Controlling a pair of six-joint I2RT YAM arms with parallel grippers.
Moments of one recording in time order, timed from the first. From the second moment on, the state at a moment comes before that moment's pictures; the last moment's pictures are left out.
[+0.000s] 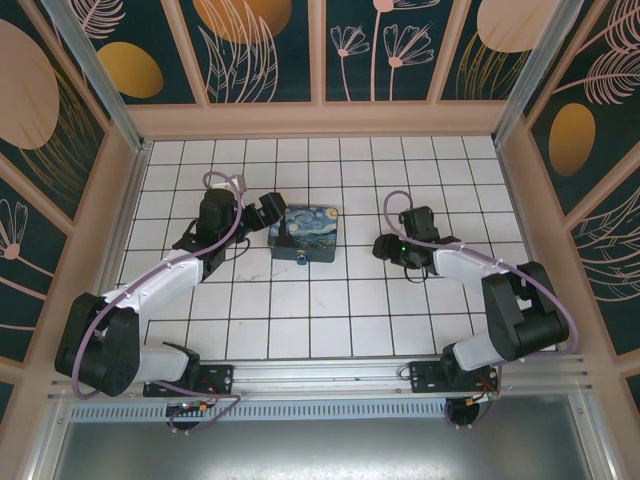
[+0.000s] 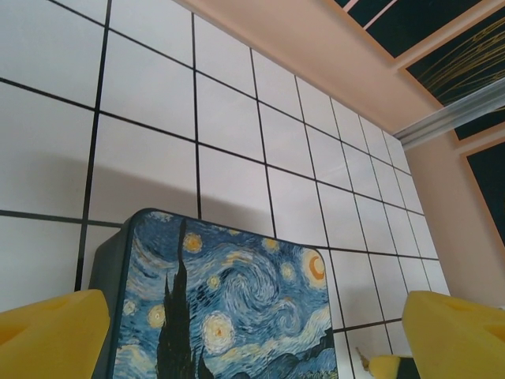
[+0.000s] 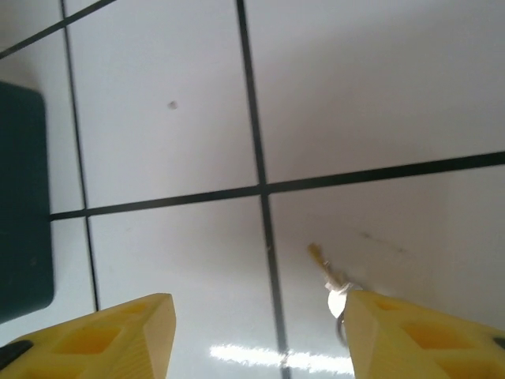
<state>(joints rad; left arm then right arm) -0.39 1.33 0.74 0.15 0.18 -0.76 0.35 1.45 0.67 -0.20 -0.16 0.55</state>
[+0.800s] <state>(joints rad) -0.39 1.33 0.73 0.16 0.23 -0.78 0.45 1.59 0.82 -0.40 0.12 0.38</state>
